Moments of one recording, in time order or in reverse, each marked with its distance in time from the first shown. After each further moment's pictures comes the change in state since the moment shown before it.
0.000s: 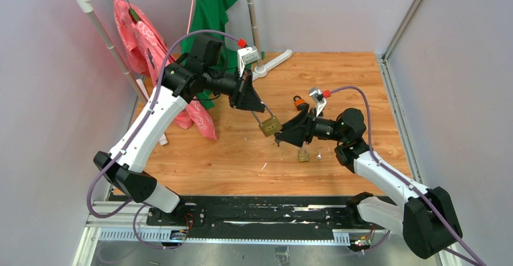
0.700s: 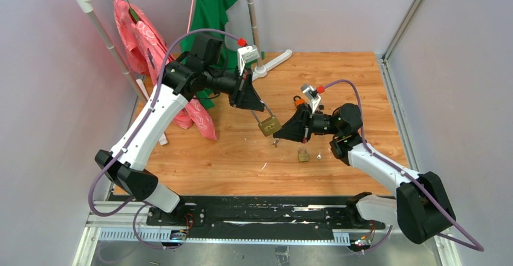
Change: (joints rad) left arm 0.006 0.017 0.023 -0.020 0.002 0.002; right arm 0.019 0.134 0.066 0.187 -0.162 0.105
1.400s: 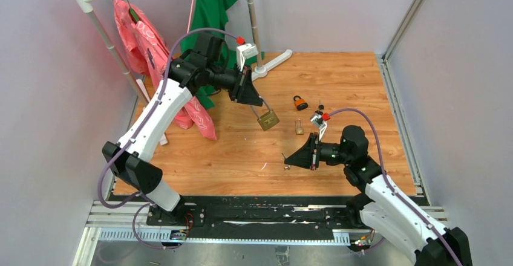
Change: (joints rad) left arm 0.058 0.062 0.013 0.022 -0.021 -0.006; right arm 0.015 -0.426 -0.214 -0.629 0.143 -0.163
